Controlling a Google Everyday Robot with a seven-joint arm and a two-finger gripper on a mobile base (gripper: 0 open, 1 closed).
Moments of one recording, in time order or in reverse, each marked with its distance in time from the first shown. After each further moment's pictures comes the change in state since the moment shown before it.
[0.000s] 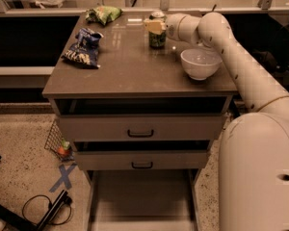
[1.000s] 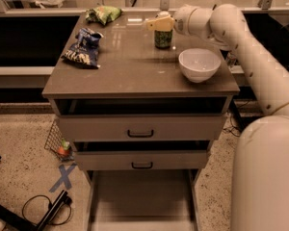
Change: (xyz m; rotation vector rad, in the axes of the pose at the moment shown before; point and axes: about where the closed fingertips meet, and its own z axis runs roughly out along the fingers) arm -0.028 -0.003 -0.036 0.013 -0.009 -0.079
